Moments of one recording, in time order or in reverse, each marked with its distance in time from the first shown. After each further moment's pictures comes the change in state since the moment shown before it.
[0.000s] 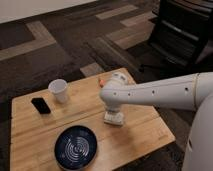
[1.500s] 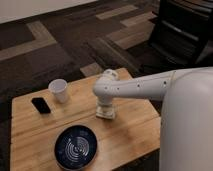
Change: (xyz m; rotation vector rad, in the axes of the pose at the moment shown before) arm -0.051 -0.034 0.023 0.012 -0.029 -0.179
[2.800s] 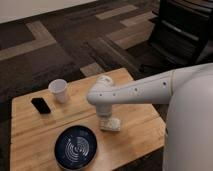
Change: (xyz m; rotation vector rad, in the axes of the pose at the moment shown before) arm -0.037 0.060 -0.022 -0.083 0.043 -0.118
